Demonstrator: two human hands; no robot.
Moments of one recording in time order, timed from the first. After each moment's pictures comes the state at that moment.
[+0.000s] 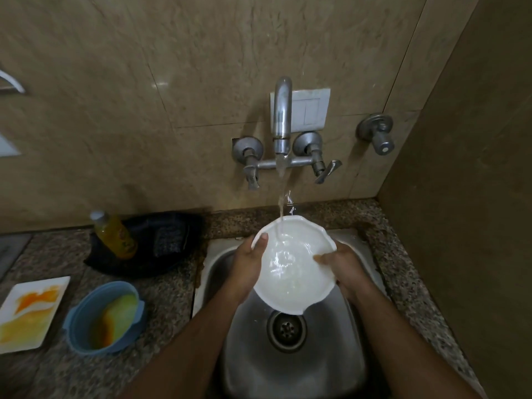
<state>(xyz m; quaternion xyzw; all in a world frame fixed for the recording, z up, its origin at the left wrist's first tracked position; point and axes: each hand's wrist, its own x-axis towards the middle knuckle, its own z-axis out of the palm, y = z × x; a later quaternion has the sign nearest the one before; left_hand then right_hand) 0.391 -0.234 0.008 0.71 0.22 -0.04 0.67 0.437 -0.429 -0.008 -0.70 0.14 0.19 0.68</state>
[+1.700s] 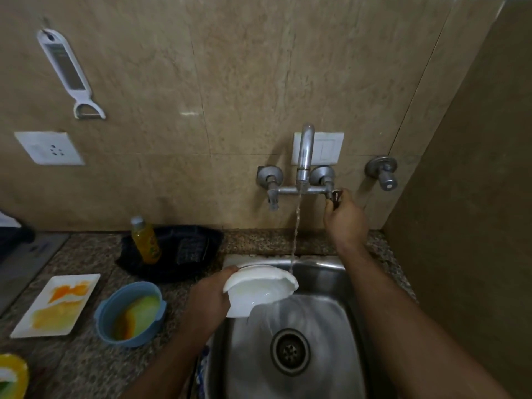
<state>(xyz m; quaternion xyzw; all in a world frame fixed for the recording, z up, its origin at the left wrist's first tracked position) 0.302 -0.156 0.024 0.94 0.11 0.11 0.31 0.493 -0.388 0.099 -0.93 0.00 -0.19 0.33</state>
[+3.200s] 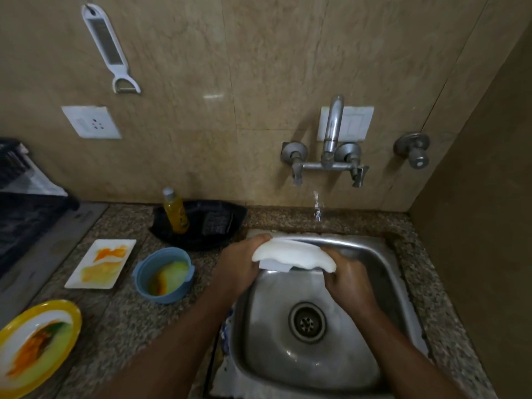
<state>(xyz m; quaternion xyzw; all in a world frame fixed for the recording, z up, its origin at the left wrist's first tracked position) 0.296 -0.159 0.040 0.94 0.00 0.15 0.31 0.359 -0.402 0.016 -0.92 -0.22 -0.06 0.32</state>
